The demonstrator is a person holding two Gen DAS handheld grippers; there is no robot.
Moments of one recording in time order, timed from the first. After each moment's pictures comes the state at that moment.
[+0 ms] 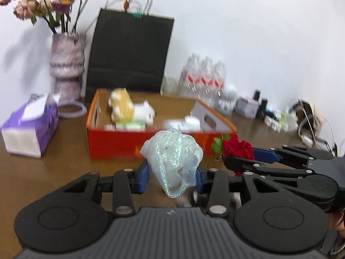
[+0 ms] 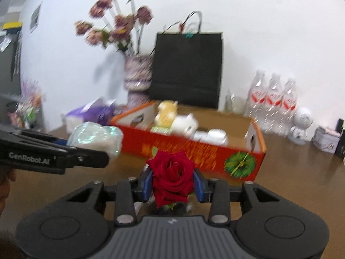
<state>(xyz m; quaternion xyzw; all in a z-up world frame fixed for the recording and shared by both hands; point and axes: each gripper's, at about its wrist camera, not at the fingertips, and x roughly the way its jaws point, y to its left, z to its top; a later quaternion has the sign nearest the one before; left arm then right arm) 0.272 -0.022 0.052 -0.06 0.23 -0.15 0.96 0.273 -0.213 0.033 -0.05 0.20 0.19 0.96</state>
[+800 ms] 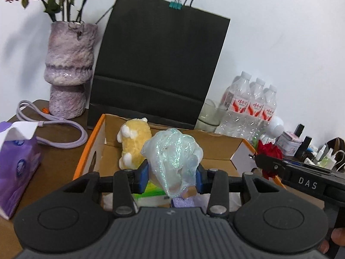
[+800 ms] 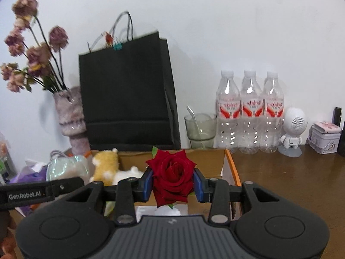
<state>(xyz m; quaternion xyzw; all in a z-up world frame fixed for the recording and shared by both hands) 0.457 -0.024 0.043 -0.11 0.25 -0.08 0.96 0.468 -0.231 0.045 0.04 0.21 0.11 0.97</state>
